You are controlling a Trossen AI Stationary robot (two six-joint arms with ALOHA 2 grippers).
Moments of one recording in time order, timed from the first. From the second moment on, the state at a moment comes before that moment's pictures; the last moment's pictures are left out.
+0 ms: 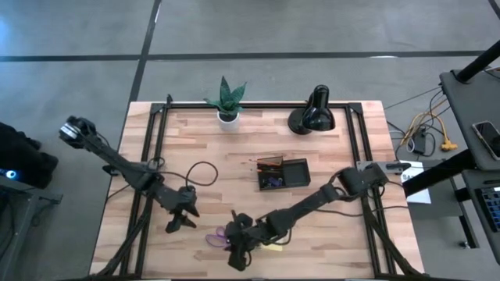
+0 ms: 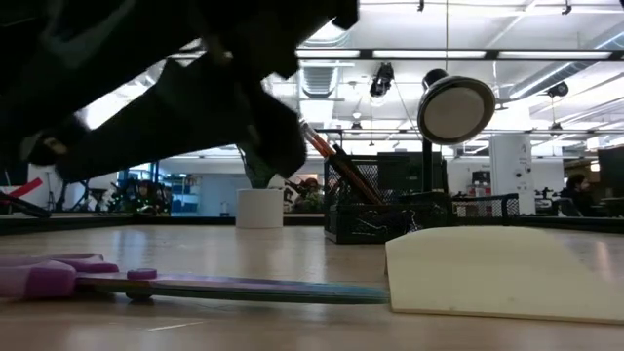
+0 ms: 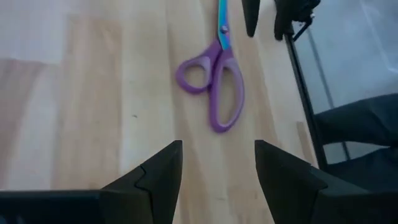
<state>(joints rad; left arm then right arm) -0.57 0.97 0.37 -0.09 0.05 -0.65 0.45 2.33 1.78 -0.19 0.13 0.74</state>
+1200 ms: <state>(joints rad) -0.64 1.69 0.51 0.59 0.02 -0.64 0.45 2.54 2.13 -0.59 0.33 0.45</state>
